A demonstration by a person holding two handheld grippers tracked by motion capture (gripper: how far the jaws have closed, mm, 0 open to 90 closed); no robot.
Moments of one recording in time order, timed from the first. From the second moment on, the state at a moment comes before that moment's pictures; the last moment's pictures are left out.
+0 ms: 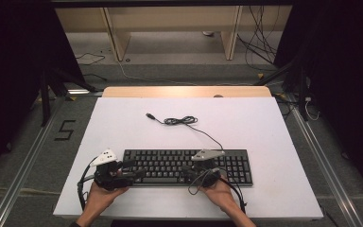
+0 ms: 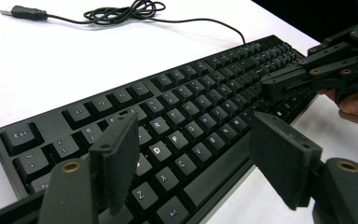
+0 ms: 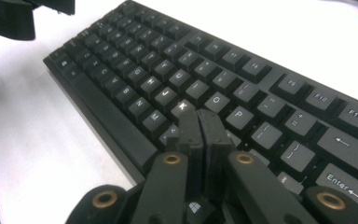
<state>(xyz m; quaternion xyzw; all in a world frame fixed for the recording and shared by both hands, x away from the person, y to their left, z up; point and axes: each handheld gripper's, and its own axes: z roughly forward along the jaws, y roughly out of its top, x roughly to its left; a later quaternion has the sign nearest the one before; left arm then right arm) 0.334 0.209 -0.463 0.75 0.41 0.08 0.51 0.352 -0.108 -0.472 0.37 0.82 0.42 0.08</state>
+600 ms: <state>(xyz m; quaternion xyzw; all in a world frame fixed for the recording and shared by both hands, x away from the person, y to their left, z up) 0.329 0.208 -0.463 0.75 0.40 0.08 0.52 0.352 -0.104 -0.480 0.37 0.84 0.40 0.08</state>
